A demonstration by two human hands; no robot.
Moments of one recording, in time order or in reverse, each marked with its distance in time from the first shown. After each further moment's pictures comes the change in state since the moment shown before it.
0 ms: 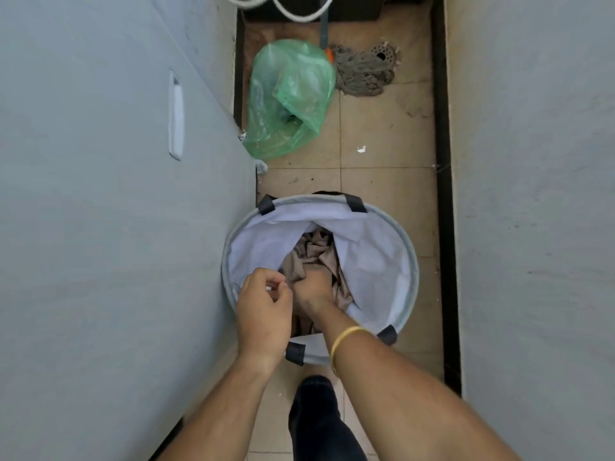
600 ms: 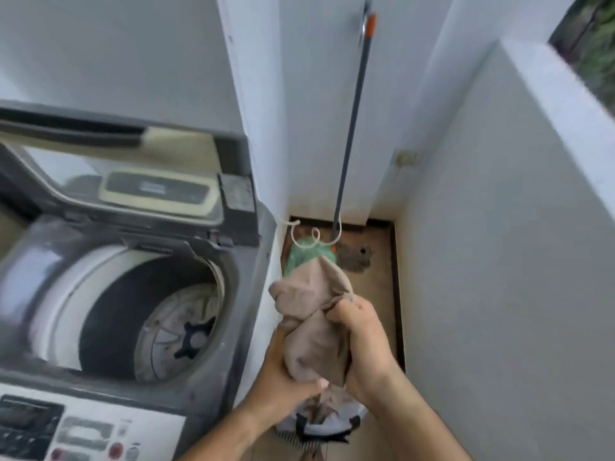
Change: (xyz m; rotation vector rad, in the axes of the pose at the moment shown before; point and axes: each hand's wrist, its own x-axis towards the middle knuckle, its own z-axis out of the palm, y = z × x) left_hand -0.228 0.239 -0.275 -0.378 -0.367 0.189; right_hand -0.584 -0.258 -0.240 0.859 -0.194 -0.696
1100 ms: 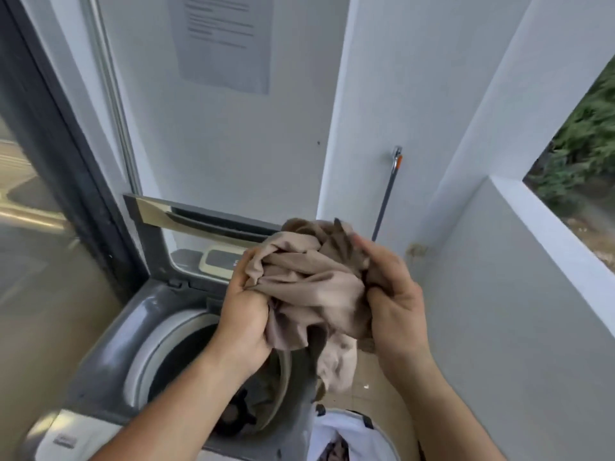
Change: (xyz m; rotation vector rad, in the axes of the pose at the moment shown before) left_hand -0.116 0.237 -0.220 -0.856 0.068 0.453; right_hand -0.031 -0.118 0.206 -0.361 0.116 -0.699
